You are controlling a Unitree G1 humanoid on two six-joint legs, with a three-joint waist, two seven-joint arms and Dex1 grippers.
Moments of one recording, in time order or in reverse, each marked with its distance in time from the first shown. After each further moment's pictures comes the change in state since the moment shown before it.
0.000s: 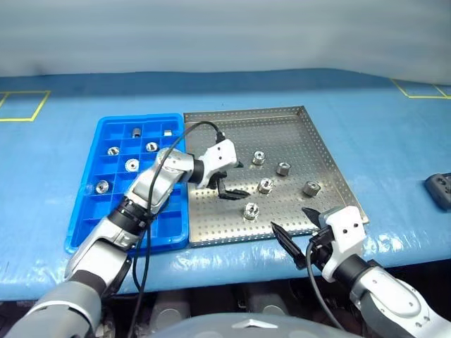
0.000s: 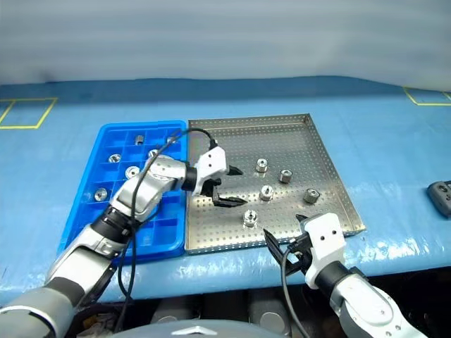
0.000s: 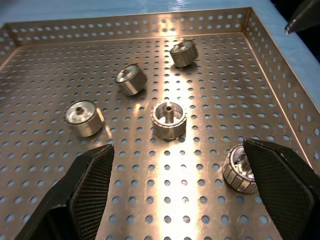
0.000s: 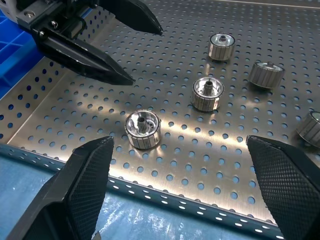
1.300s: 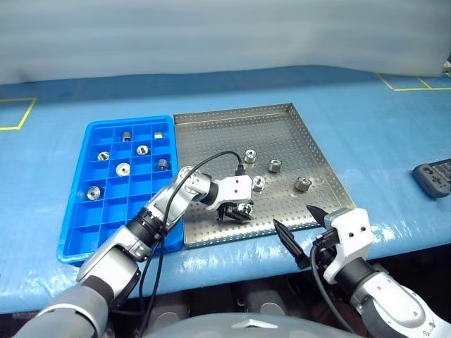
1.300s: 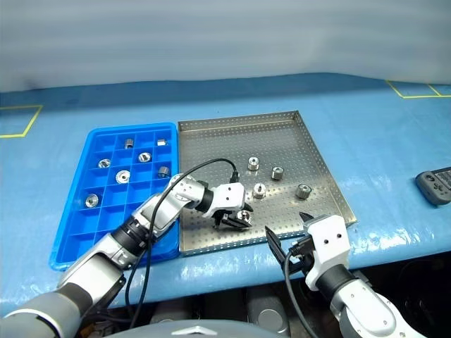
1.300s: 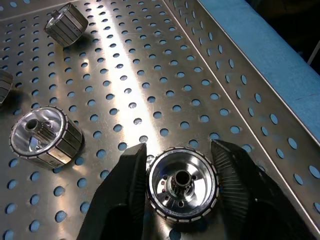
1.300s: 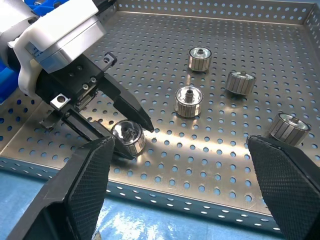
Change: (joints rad) left arm 0.053 -0.045 -0.119 0.052 0.156 -0.138 -0.088; right arm 0.007 -0.170 0.081 0.000 0.080 -0.168 -0.181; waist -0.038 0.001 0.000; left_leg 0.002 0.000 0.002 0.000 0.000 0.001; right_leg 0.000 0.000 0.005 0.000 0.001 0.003
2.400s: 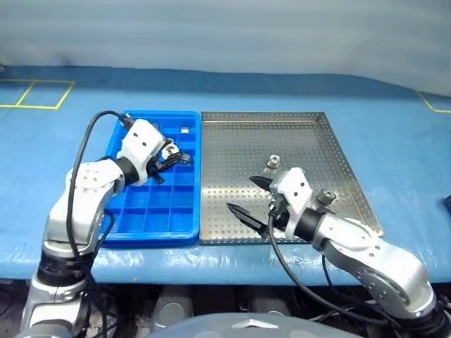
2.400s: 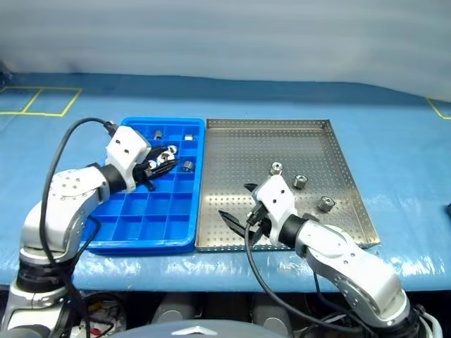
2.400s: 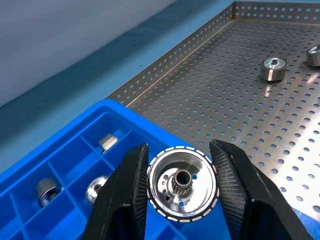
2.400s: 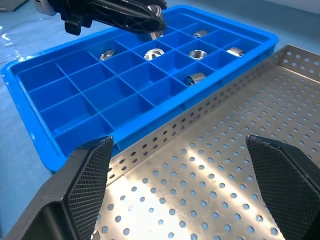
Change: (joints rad) left arm 0.387 0.246 0.676 -0.795 -0.165 0.608 0.489; right arm -0.689 0.153 0.228 0.247 -0.059 0.264 0.421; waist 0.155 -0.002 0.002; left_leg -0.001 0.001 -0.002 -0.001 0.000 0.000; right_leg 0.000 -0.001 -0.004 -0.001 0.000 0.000
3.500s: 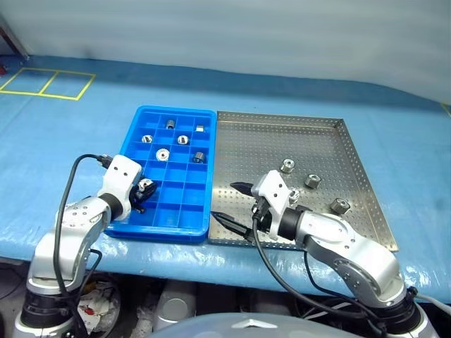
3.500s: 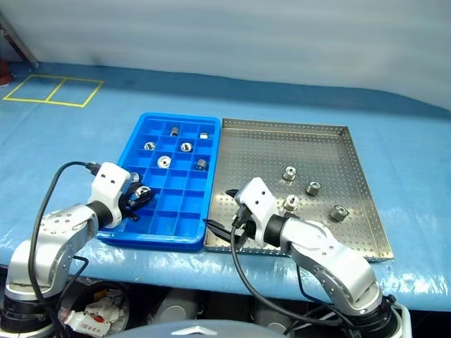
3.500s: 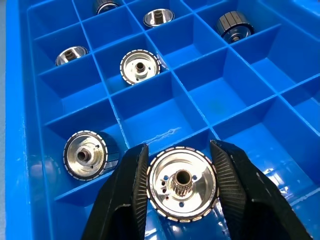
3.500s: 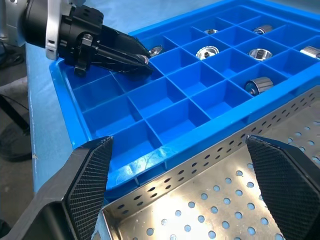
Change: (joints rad) left arm 0.202 -0.011 0.032 0.015 -0.076 0.099 0.150; right arm 0.018 0.108 0.015 0.038 -0.096 0.043 0.102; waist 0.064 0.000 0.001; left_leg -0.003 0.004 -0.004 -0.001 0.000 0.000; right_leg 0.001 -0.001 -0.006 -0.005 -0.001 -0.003
